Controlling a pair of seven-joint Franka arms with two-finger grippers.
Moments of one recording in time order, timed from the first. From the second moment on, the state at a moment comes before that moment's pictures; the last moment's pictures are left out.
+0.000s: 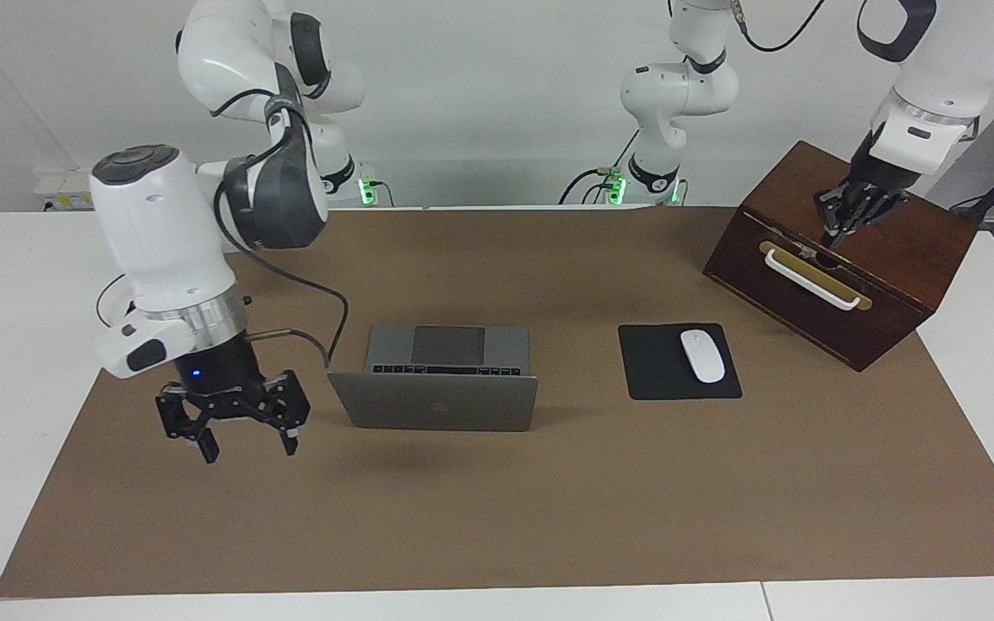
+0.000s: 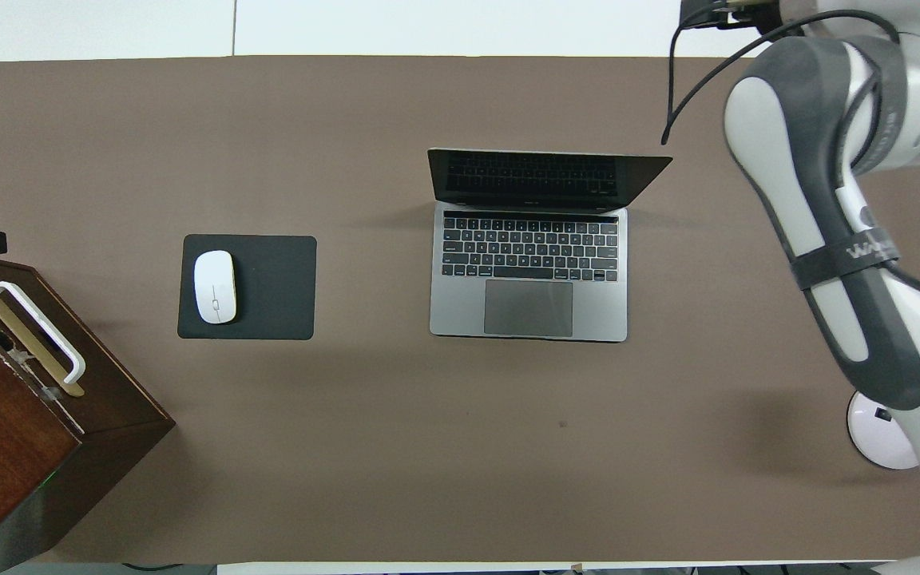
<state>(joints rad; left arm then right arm) -0.05 -0.05 0.07 -1.64 -0.03 1.66 -0.03 0.16 0.58 -0.04 -1.10 0.04 2.14 0.06</state>
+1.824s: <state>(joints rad) -0.63 -0.22 0.05 -2.34 -0.05 2.72 -0.03 0.36 0.59 -0.04 -1.25 0.04 2.13 0.36</state>
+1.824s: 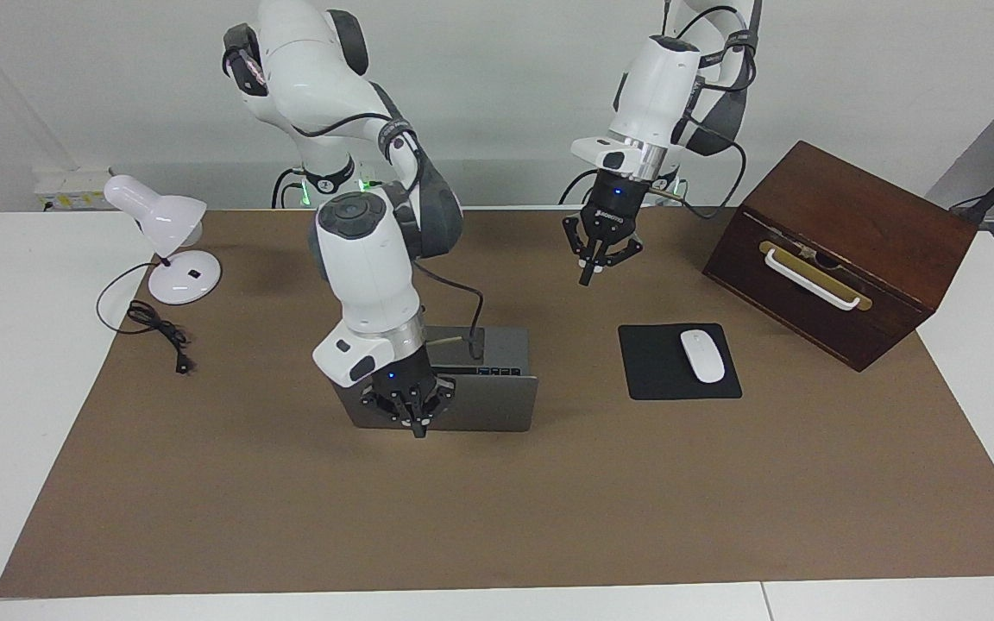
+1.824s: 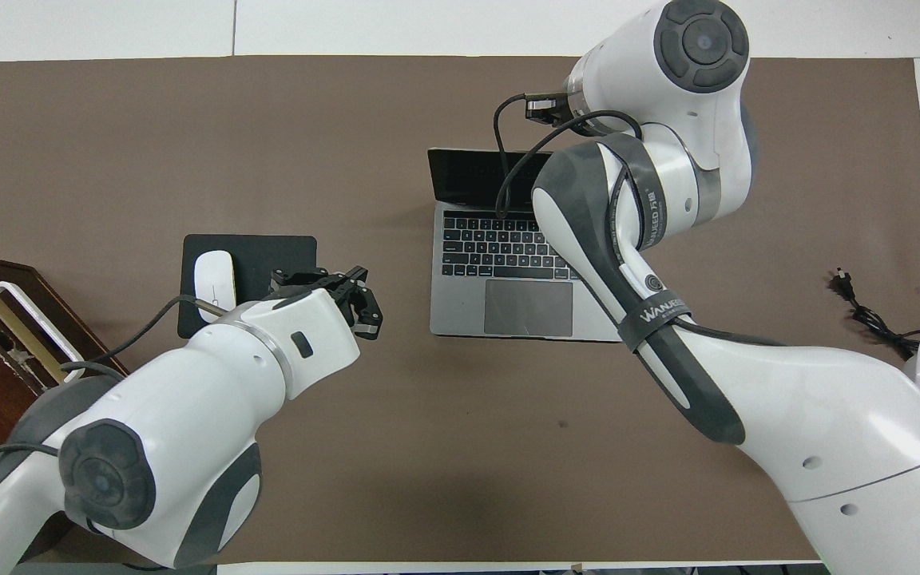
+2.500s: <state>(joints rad) -0.69 -0.01 0.05 -2.39 -0.05 3.00 -0.03 0.36 0.56 -0.04 -1.31 0.09 2.11 0.36</state>
